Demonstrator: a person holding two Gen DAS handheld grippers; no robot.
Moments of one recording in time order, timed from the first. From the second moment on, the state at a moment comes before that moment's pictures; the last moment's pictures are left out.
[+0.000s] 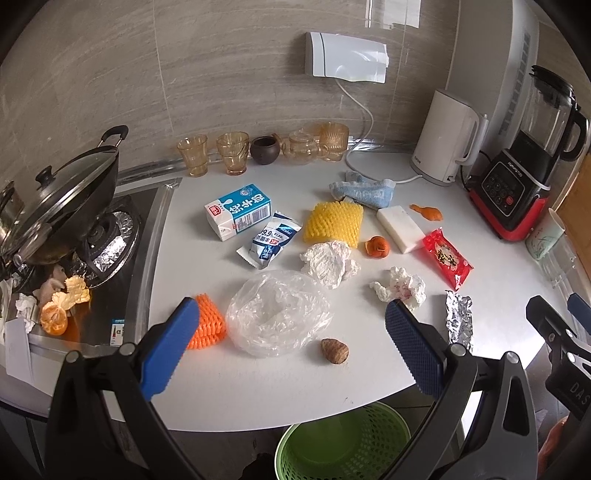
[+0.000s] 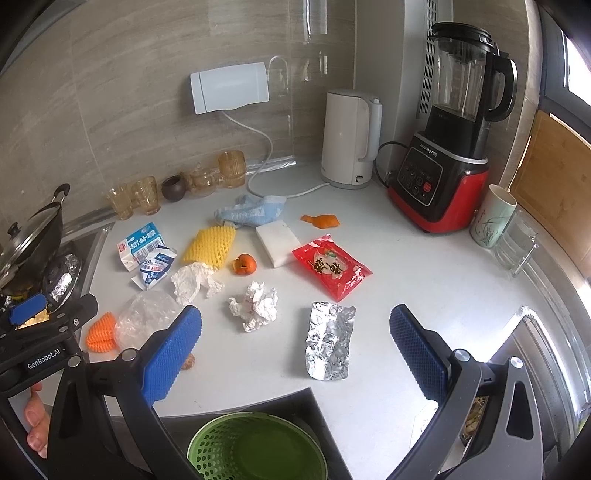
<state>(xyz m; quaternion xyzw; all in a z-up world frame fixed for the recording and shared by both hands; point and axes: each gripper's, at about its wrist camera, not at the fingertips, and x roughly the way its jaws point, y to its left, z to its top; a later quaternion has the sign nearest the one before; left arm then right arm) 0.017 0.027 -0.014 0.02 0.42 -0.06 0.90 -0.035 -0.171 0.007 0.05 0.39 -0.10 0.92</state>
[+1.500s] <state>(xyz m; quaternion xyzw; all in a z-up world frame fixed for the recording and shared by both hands) 0.024 0.043 -0.023 0.00 0.44 -0.05 0.90 -0.023 -0.154 0.000 0.03 0.39 -0.10 0.91</state>
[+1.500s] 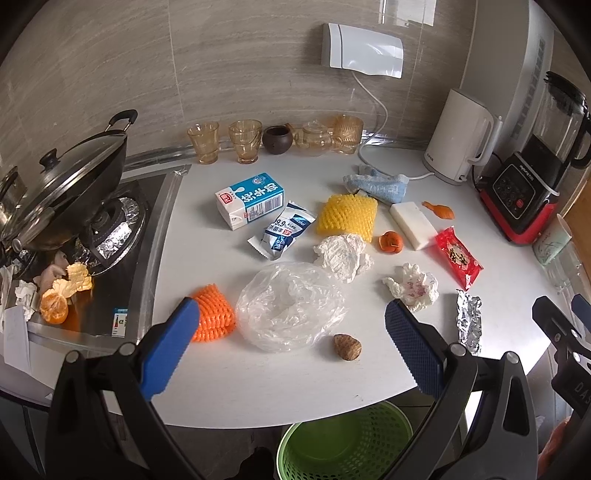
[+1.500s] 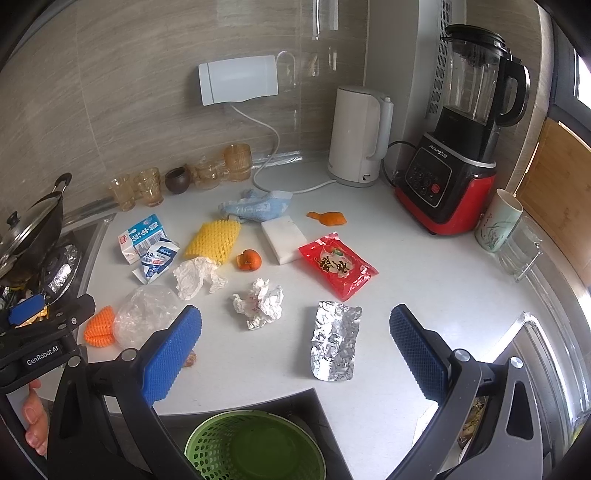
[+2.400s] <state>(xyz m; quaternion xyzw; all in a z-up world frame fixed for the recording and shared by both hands) 0.024 0.072 -0.099 0.01 0.45 -0.09 0.89 -0.009 -0.160 -0.074 0.07 0.42 0.01 0.90</state>
